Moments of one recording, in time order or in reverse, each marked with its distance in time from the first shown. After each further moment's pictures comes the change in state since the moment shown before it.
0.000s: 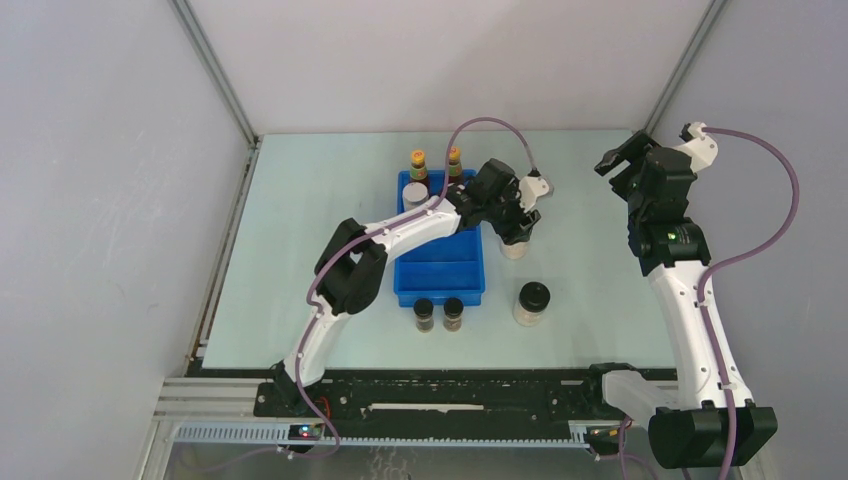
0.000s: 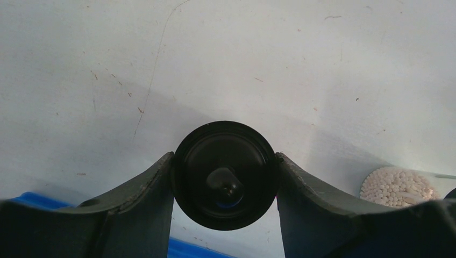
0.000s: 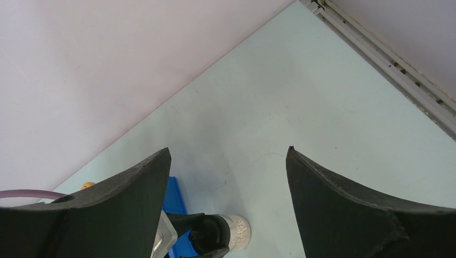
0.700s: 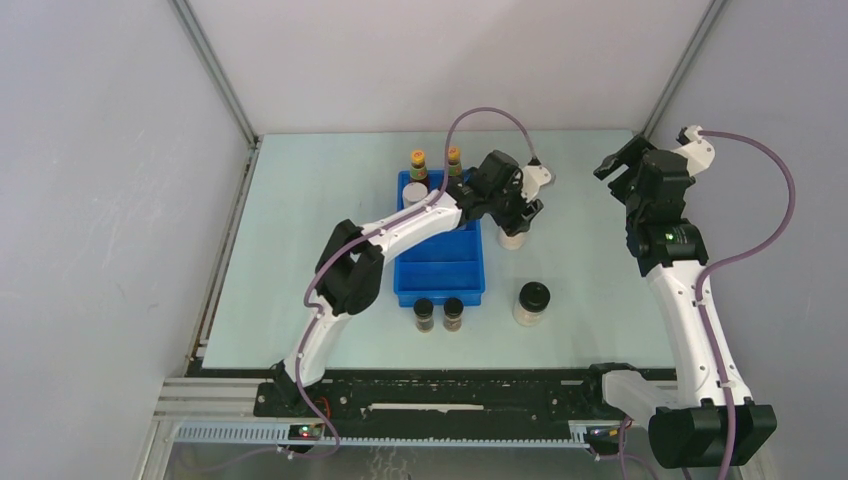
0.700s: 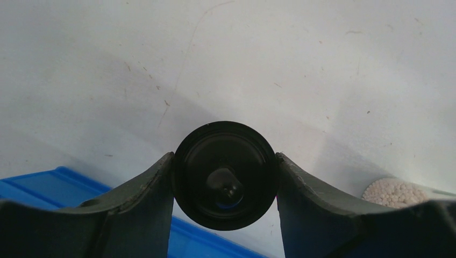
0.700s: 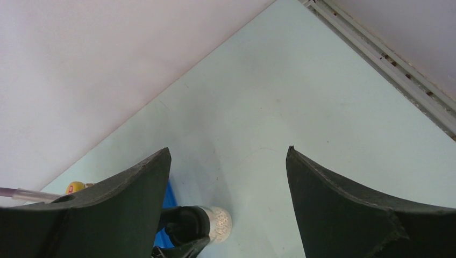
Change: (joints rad) left arm -0.006 0.000 0.090 -0.097 -0.098 -0.037; right arm 0.001 0.001 -0.018 -0.009 0.016 -0.001
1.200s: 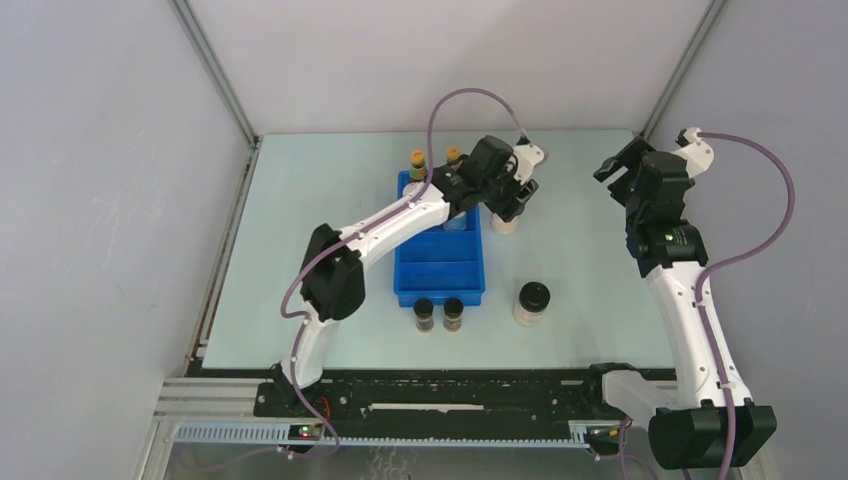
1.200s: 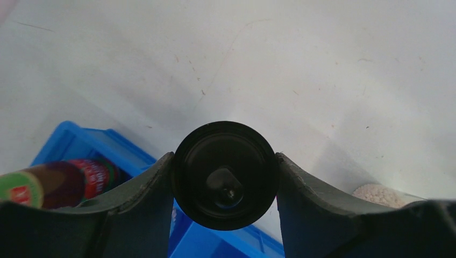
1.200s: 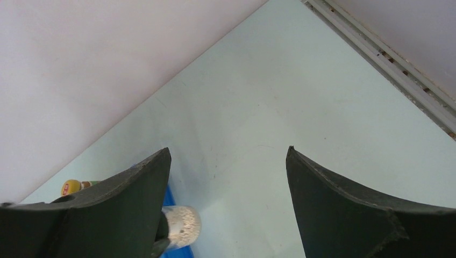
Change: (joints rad) left arm 0.000 -0.092 0.026 -0.077 -0.144 -0.094; right arm 0.000 -0.002 -0.006 -0.011 0.002 0.000
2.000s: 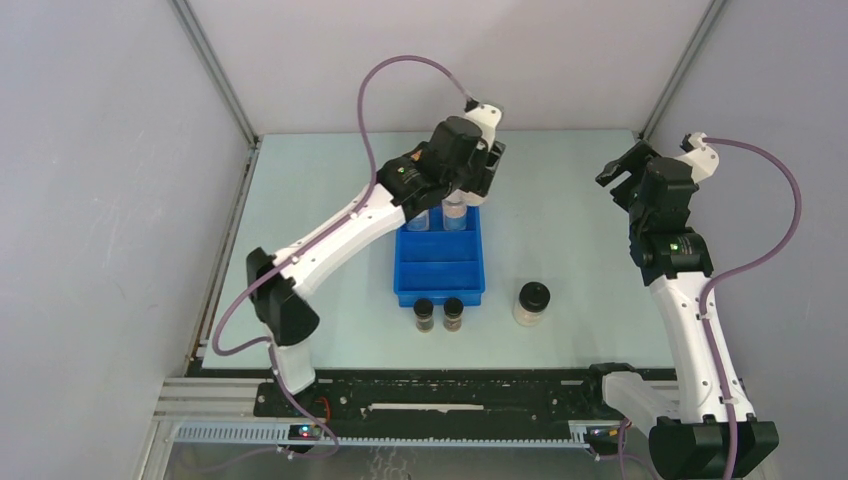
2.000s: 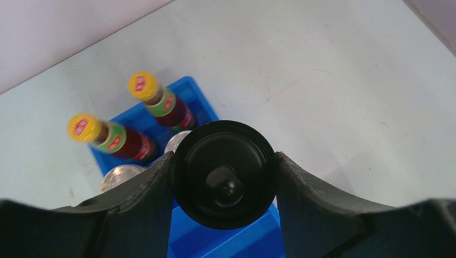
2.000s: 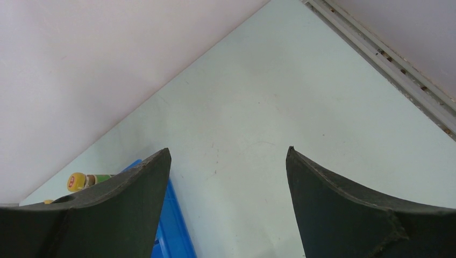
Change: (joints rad) left arm -0.011 -0.303 -0.062 -0.095 -0.356 -0.211; right arm 0.000 -0.053 -0.011 -0.034 -0.008 0.000
